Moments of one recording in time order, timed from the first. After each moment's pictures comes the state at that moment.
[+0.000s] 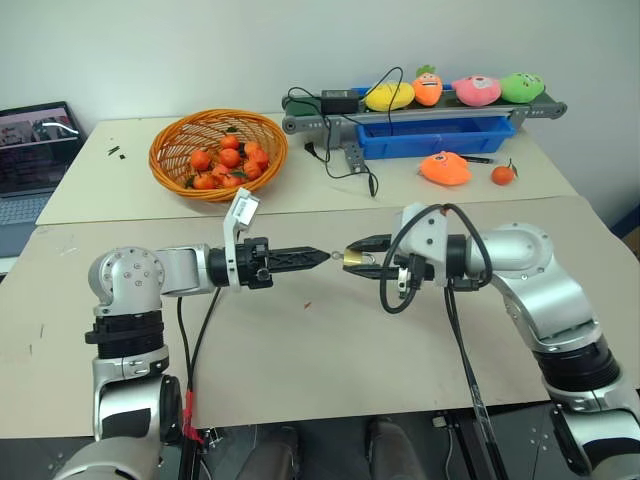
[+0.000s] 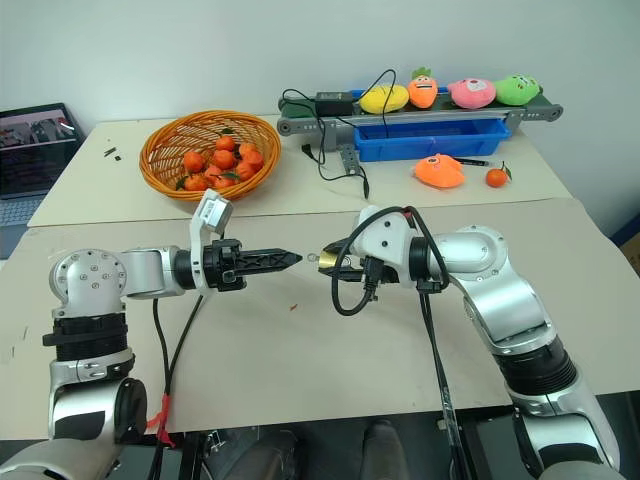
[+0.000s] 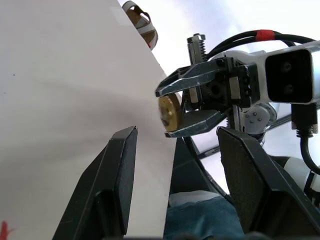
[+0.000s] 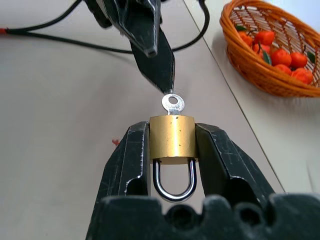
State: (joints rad) left arm -0.71 0.39 0.31 0.02 -1.04 1.54 -0.65; right arm -0.61 -0.68 0.19 -0.36 0.24 0.45 1.03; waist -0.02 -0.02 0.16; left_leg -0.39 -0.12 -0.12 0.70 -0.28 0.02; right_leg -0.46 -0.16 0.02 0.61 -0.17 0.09
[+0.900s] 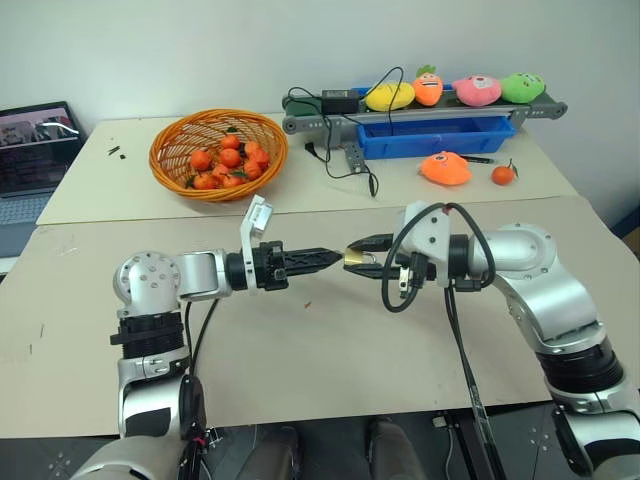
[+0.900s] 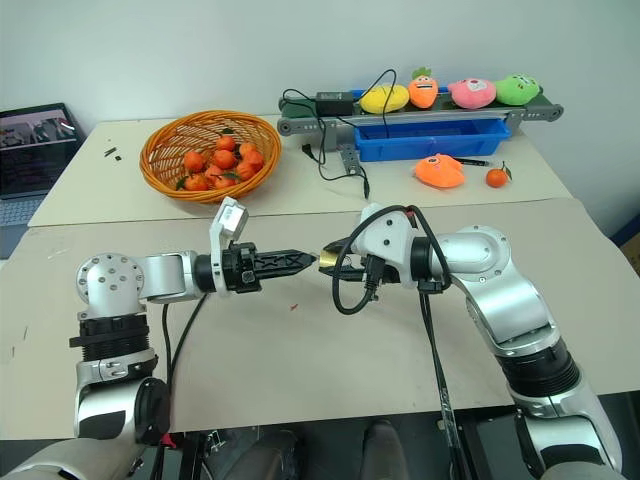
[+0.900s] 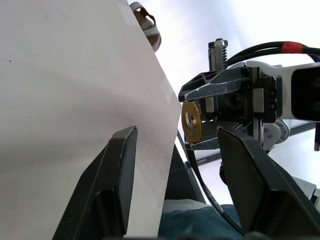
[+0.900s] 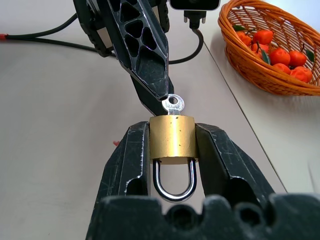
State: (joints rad) left arm -0.71 0.28 0.34 0.06 -1.06 1.56 -0.52; right arm -0.61 -0.68 0.19 -0.36 0.26 0.49 1.02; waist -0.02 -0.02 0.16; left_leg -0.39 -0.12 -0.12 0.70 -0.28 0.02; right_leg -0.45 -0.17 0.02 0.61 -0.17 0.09
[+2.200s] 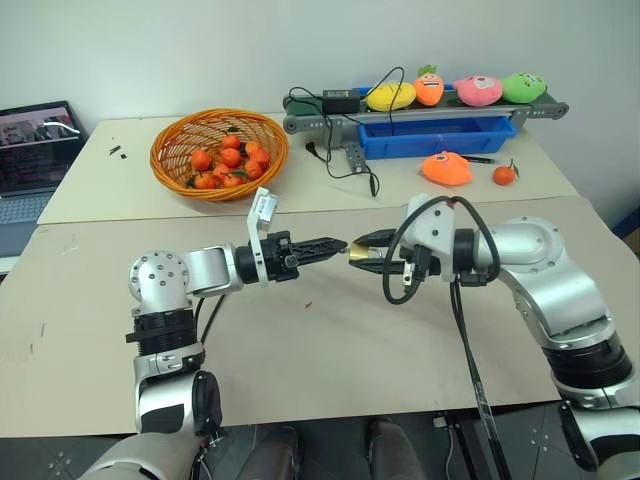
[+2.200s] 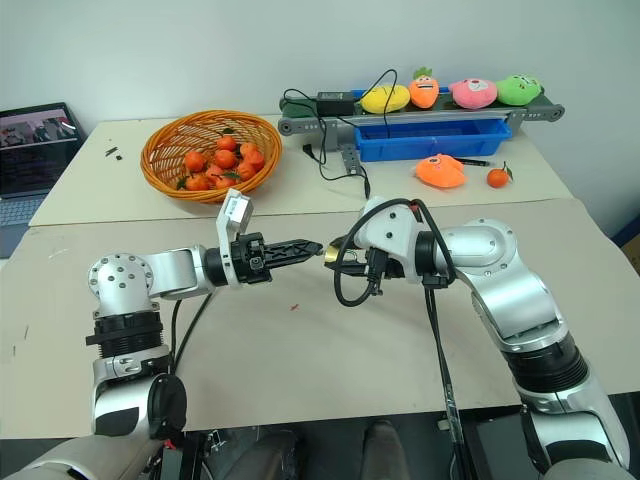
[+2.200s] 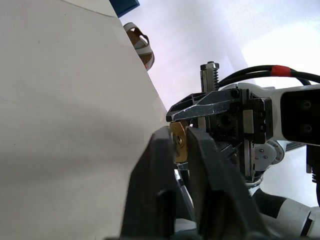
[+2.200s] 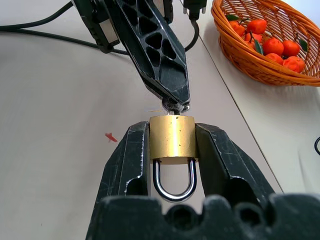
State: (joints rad) left arm -0.74 0.22 0.39 0.08 -1.11 1.53 -0.42; right arm -0.63 -0.71 0.18 -0.37 0.26 0.52 1.01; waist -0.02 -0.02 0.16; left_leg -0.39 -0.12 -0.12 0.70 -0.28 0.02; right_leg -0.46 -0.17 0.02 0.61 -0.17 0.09
